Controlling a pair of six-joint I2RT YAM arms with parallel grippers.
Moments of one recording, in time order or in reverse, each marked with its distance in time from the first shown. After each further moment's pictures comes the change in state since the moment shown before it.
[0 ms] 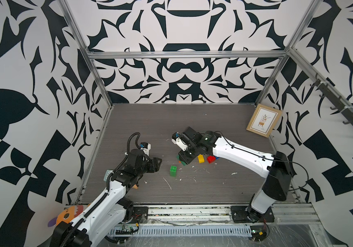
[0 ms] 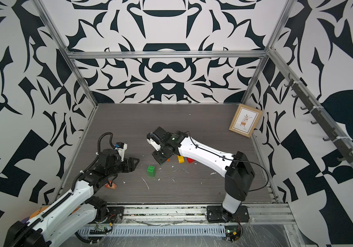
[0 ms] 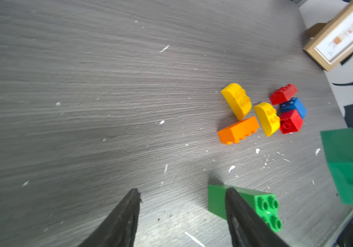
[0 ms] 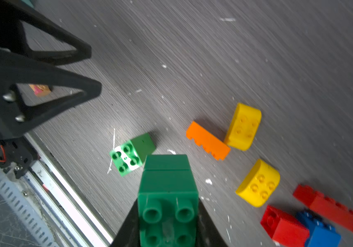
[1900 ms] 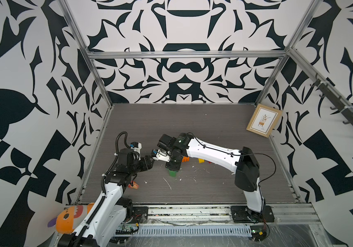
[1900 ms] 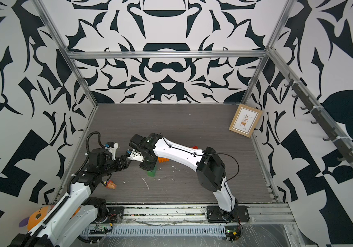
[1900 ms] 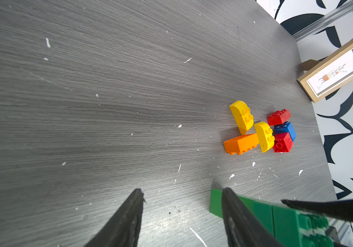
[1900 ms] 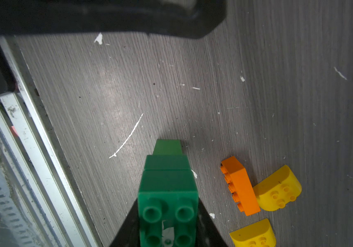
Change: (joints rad) left arm 0.189 -0.054 0.000 -0.056 0.151 -0.014; right arm 0.129 0.291 0.314 -0.235 0.013 -0.360
